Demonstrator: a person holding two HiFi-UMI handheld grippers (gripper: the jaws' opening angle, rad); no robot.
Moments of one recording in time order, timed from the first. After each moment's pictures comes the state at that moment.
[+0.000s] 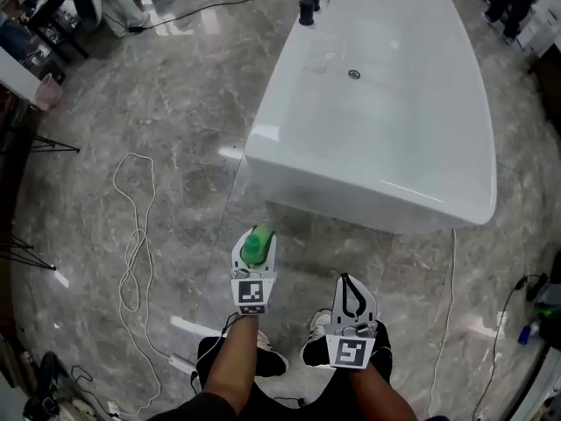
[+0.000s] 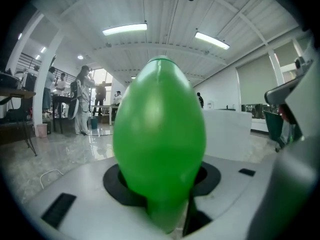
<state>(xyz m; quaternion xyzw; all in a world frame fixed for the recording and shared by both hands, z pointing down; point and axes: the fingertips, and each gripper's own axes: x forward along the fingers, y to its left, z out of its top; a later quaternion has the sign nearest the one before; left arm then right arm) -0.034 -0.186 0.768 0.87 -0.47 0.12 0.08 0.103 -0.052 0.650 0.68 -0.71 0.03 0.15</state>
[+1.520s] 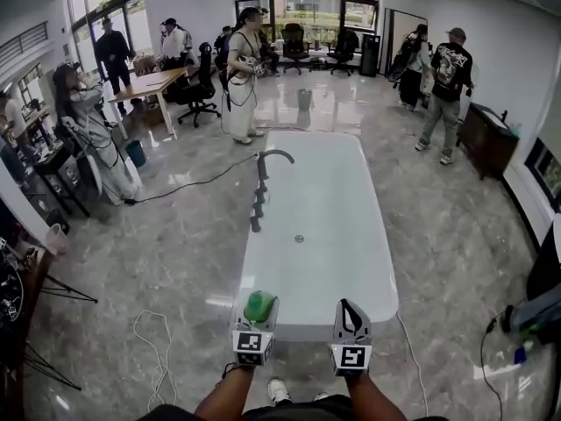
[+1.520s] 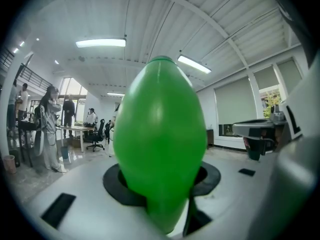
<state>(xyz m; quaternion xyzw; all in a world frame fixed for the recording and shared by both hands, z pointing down) 0.113 -0.253 0.224 0.93 -0.35 0.06 0.04 0.266 -0.140 0.190 0.78 -0.62 -0.05 0.07</state>
